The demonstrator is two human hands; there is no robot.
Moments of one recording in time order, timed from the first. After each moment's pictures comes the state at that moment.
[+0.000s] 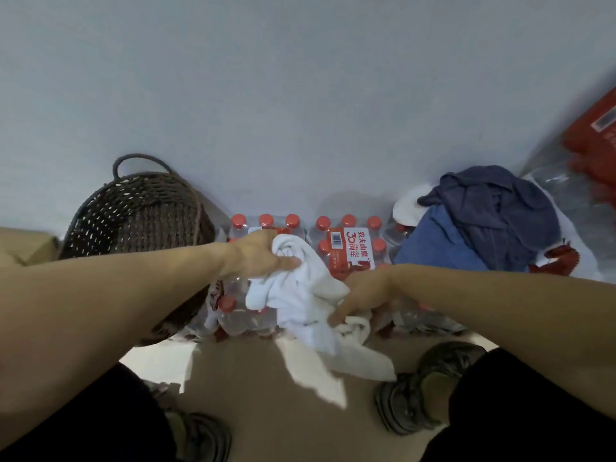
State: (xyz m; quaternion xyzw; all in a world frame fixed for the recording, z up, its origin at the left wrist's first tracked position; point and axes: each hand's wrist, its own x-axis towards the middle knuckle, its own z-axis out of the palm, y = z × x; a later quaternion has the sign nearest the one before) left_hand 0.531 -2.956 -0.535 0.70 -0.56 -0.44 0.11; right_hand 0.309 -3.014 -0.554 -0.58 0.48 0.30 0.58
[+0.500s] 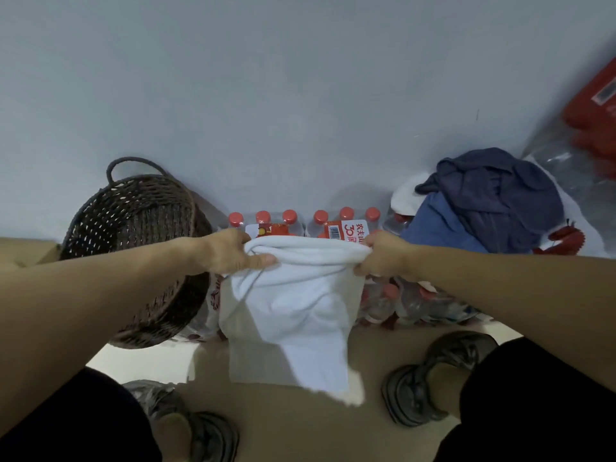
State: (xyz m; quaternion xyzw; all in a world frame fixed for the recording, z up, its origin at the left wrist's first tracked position) left_hand 0.570 -2.950 -0.540 0.71 -0.55 -0.44 0.01; right_hand 0.287 -3.041 -0.554 -0.68 0.57 0.08 0.46
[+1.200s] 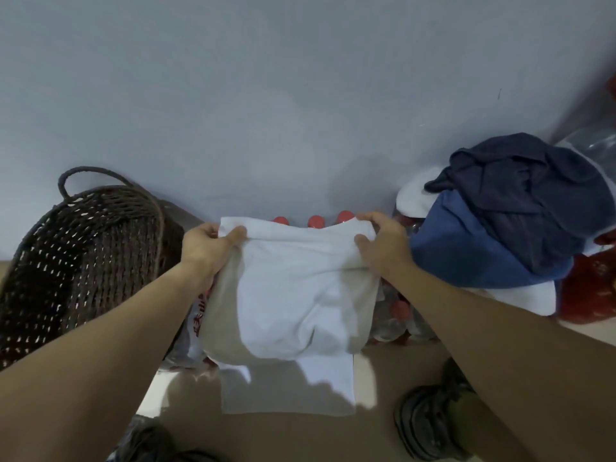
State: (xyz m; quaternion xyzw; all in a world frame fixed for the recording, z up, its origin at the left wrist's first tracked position) left_hand 0.573 -2.998 -0.624 0.80 -0.22 -0.34 0.43; right_hand 0.297 -3.088 -0.640 -0.67 0.60 -0.25 0.35
